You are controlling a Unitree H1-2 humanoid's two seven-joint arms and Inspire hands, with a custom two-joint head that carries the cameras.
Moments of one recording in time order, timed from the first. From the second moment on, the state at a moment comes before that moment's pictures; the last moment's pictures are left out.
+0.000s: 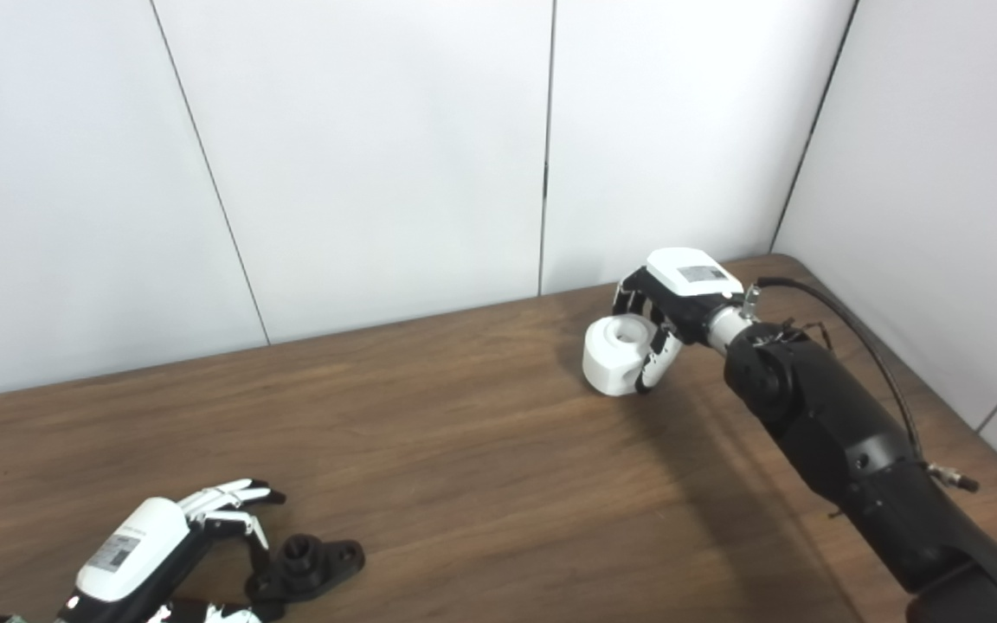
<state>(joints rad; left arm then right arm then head) -0.28 0.52 -0.46 0.20 0.64 -0.44 0.03 -0.53 -0.71 0.22 0.32 -0.69 0.02 0.13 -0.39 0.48</state>
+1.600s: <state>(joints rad) -0.28 0.48 -0.46 0.18 0.64 -0.38 0.01 -0.54 -0.49 0.27 -0.35 -0.75 0.34 0.56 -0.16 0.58</state>
